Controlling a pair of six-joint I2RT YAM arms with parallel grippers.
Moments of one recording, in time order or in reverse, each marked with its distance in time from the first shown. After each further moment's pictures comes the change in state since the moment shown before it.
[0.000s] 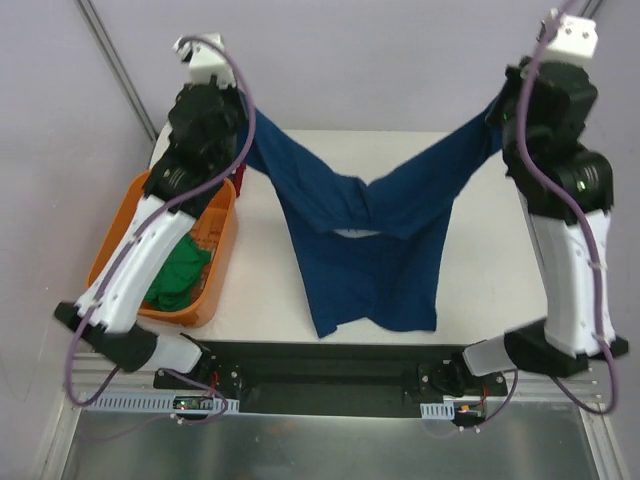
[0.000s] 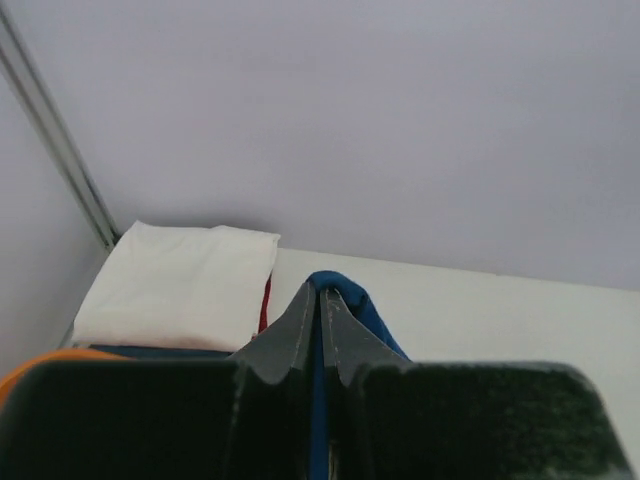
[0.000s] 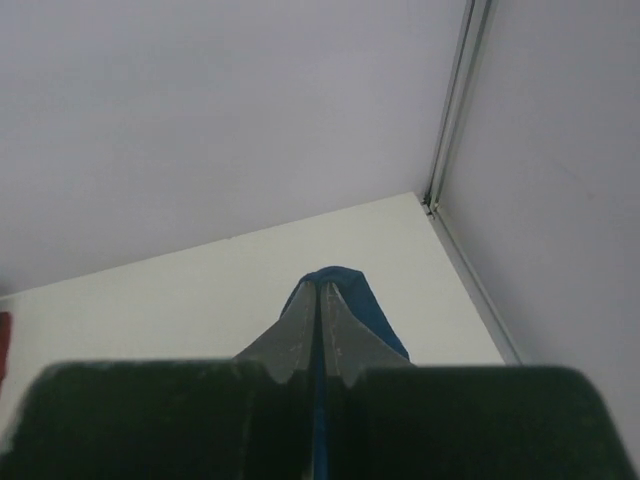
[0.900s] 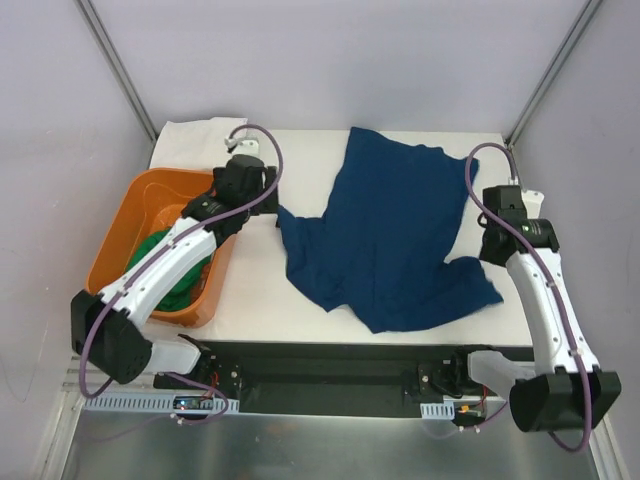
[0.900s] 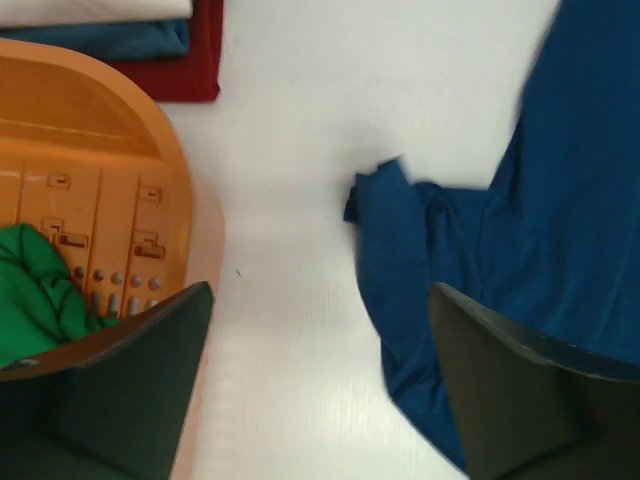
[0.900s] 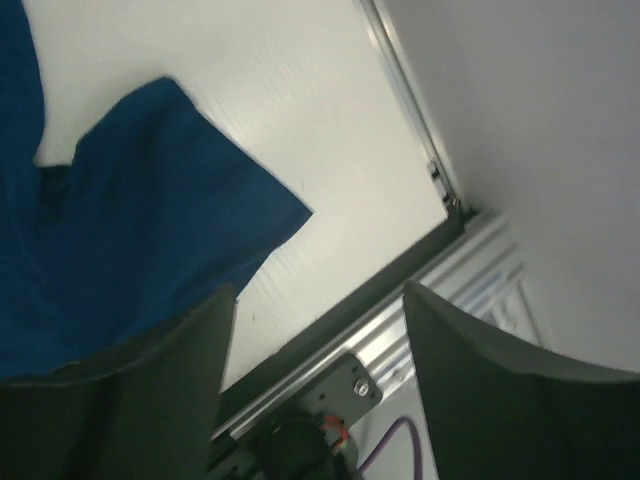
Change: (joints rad) left arm 0.083 -0.009 -0.490 -0.165 0.230 -0.254; right arm -0.332 -0.300 -1.032 -0.208 0.002 0.175
